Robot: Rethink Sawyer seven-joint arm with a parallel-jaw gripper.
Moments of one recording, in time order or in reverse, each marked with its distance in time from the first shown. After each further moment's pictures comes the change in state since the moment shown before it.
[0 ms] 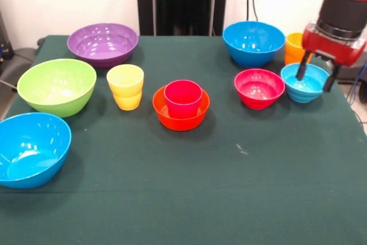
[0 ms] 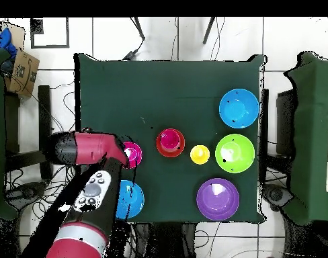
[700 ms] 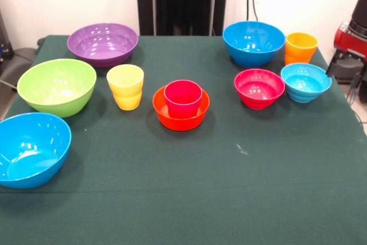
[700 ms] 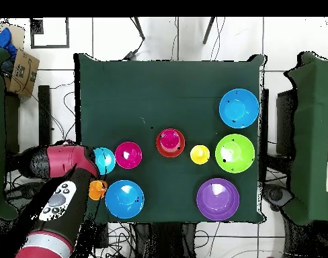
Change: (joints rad) arm 0.154 0.069 -0.019 -0.015 0.074 0.000 0.136
